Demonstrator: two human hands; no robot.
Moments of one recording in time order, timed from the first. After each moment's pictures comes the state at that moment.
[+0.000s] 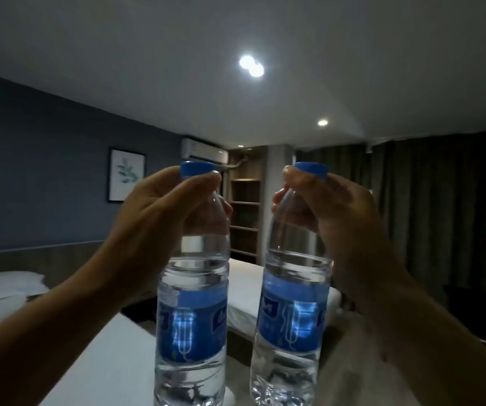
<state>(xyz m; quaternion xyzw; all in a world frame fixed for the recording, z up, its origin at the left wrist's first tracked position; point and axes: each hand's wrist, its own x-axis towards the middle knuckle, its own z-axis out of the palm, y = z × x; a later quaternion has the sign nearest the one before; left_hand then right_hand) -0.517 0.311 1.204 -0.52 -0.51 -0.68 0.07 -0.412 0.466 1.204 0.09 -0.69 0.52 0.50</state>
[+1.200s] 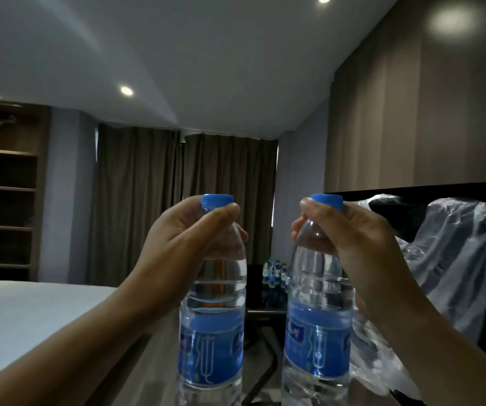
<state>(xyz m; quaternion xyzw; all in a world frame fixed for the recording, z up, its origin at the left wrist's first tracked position) -0.435 0.868 1.158 -0.68 -0.29 -0.64 -0.20 -0.239 0.912 1.164 -0.22 -0.68 0.26 0.65</state>
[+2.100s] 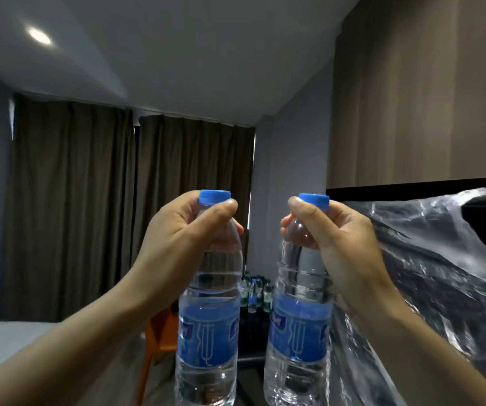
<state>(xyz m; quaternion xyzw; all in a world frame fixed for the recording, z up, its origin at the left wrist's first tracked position) -0.491 1.388 1.170 -0.69 -0.29 -0.64 -0.17 -0.304 1.406 1.170 -0.25 -0.65 0.23 0.68</state>
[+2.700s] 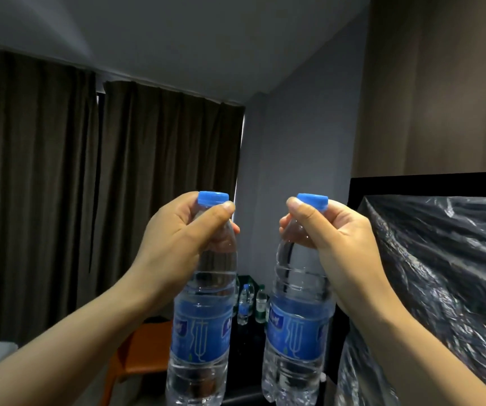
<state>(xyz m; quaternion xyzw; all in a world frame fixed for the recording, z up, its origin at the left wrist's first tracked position) -0.574 1.701 1.150 -0.67 -0.28 -0.65 -0.21 -0.388 1.698 1.154 -0.29 -0.63 0.20 0.69</state>
